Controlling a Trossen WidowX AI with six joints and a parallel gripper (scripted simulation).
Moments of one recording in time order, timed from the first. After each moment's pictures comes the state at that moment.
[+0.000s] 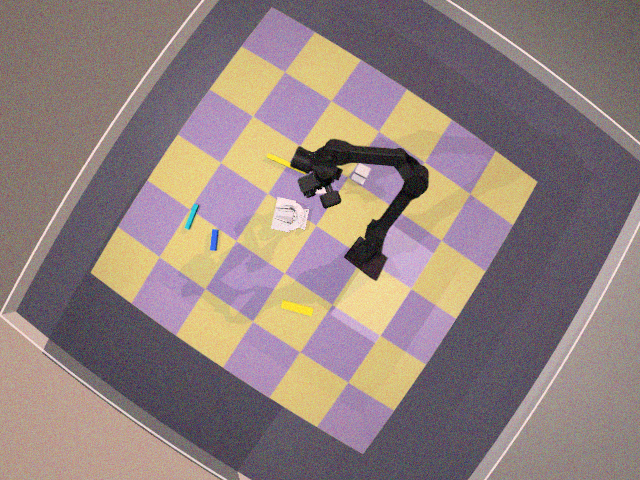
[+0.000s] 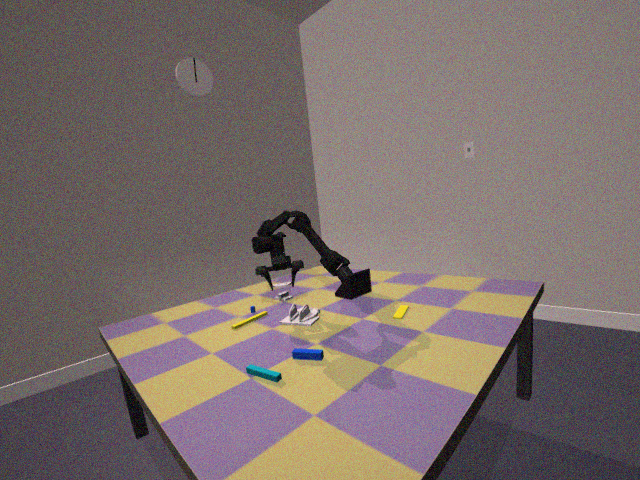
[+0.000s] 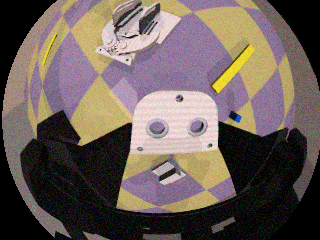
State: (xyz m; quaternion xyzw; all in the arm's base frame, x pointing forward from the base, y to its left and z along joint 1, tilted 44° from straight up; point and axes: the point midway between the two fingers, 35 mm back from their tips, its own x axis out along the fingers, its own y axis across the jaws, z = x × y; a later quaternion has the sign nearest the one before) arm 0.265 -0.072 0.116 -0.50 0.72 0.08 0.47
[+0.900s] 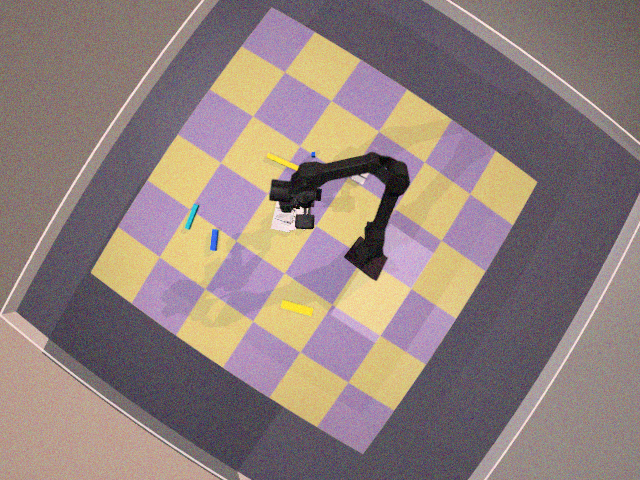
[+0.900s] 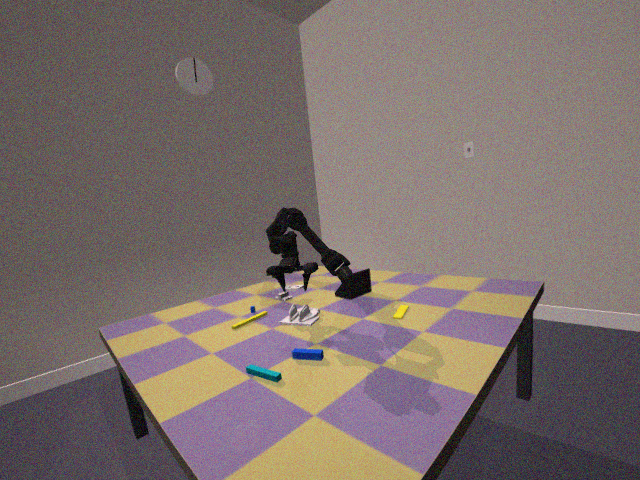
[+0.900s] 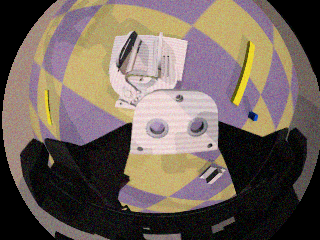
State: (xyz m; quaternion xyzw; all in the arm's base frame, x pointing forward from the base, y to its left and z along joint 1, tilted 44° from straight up) arm 0.276 -0.007 0.057 -0.40 0.72 -0.07 0.55
